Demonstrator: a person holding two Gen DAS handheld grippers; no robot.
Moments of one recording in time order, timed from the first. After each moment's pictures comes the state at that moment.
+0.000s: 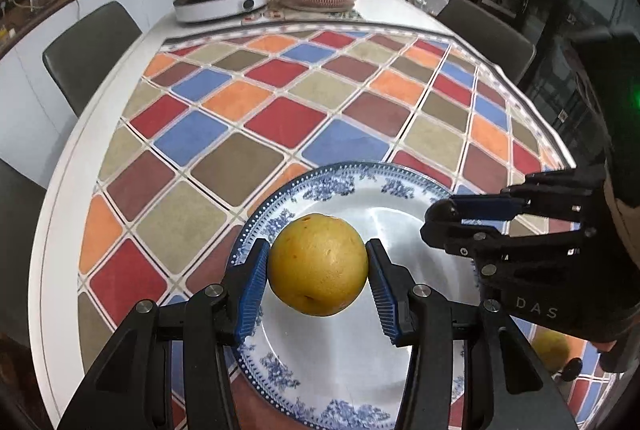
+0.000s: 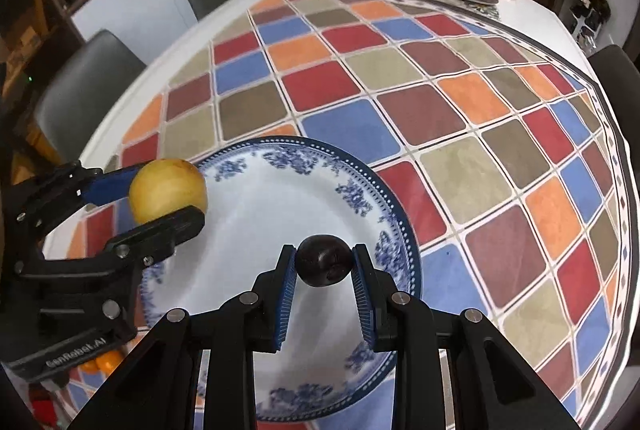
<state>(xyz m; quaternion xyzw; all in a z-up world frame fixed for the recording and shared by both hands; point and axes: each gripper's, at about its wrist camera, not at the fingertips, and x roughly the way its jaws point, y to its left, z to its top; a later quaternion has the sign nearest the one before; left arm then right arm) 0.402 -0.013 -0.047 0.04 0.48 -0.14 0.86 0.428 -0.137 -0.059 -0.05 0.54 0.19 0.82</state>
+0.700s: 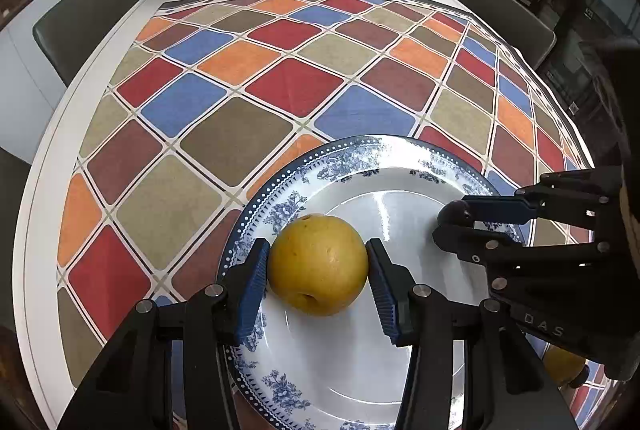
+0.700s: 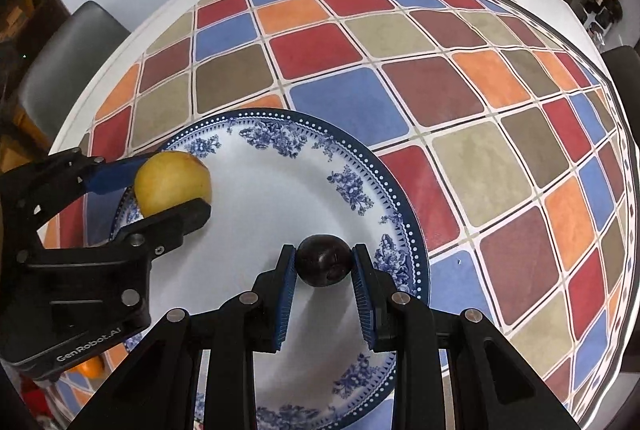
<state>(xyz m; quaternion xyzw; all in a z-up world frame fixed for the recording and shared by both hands) 0.425 -0.009 -0.077 0.03 0.52 -0.13 0.84 0.447 -0.130 -0.087 -0.08 0.57 0.18 0.79</state>
